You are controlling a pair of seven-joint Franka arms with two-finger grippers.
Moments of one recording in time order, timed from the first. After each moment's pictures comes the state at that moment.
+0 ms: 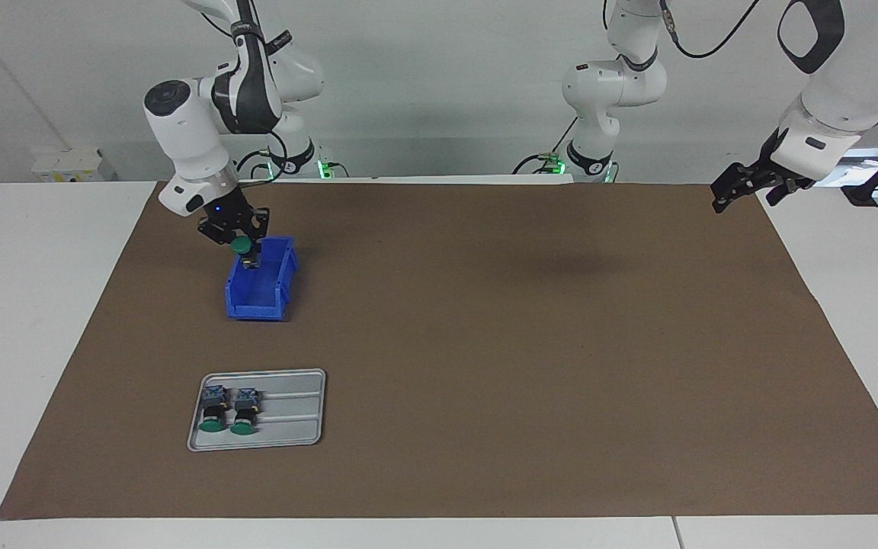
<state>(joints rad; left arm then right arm) -0.05 0.00 -0.01 -1.57 0.05 1.44 -0.04 0.23 -0.32 -0.22 -2.56 -0.02 2.30 -0.09</state>
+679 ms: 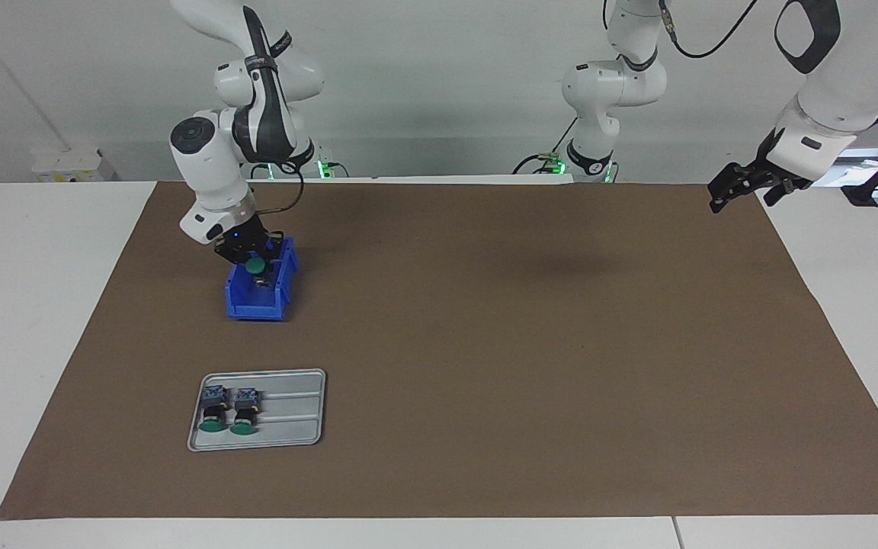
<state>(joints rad) -0.05 0.00 -0.01 -1.57 0.05 1.44 -0.04 0.23 -0.19 -0.22 -2.56 -0.02 2.41 -0.08</state>
